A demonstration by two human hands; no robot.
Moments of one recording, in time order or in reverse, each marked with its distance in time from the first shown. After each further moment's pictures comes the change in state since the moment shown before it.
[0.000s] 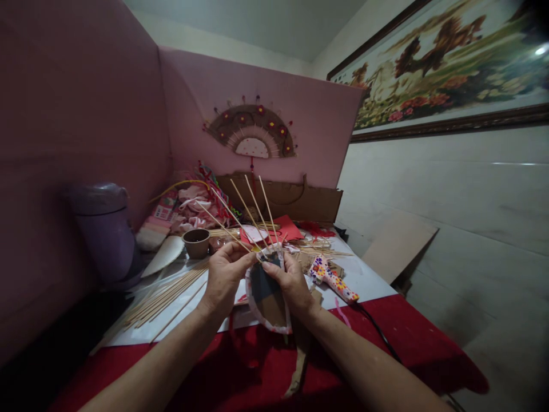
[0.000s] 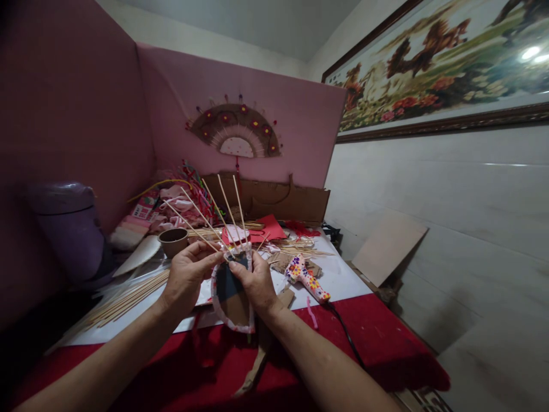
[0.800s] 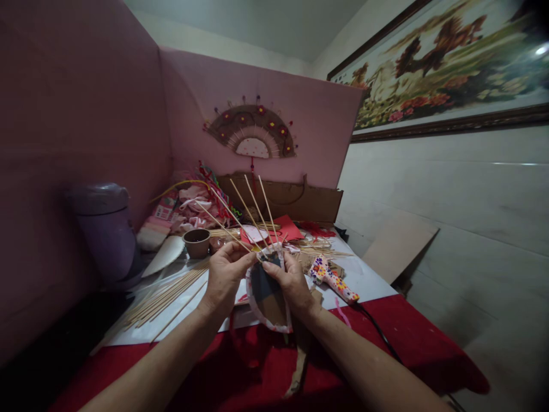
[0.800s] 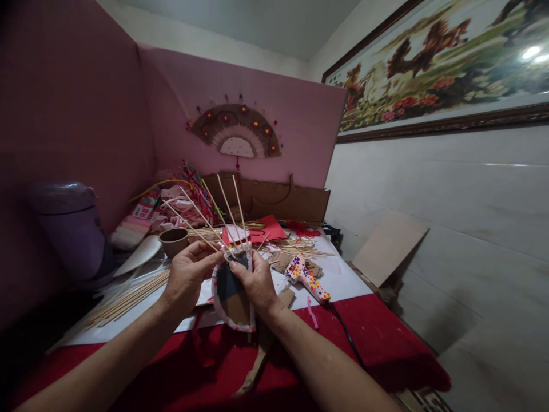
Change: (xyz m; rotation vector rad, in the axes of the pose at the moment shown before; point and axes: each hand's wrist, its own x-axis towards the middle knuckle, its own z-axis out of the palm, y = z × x) left_hand 0.000 0.000 0.000 -0.010 0.005 0.014; right_hand 0.000 0.001 -0.001 -0.001 -0.006 -0.014
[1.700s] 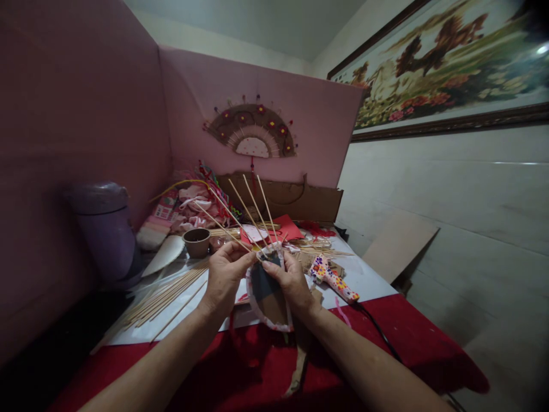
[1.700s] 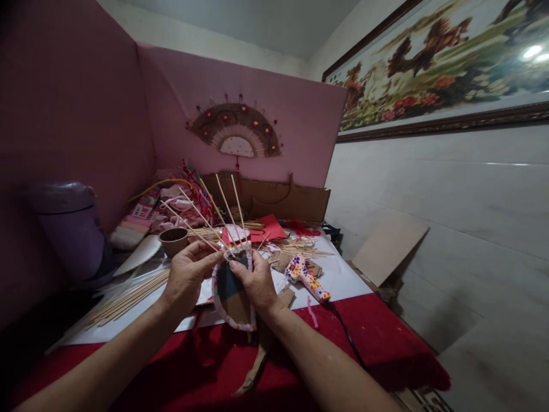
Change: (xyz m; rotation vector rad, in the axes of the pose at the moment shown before) left_hand 0.002 -0.003 -0.001 -0.001 -0.002 0.010; right_hand 0.001 0.002 -0.001 -0.018 0.002 -0.009
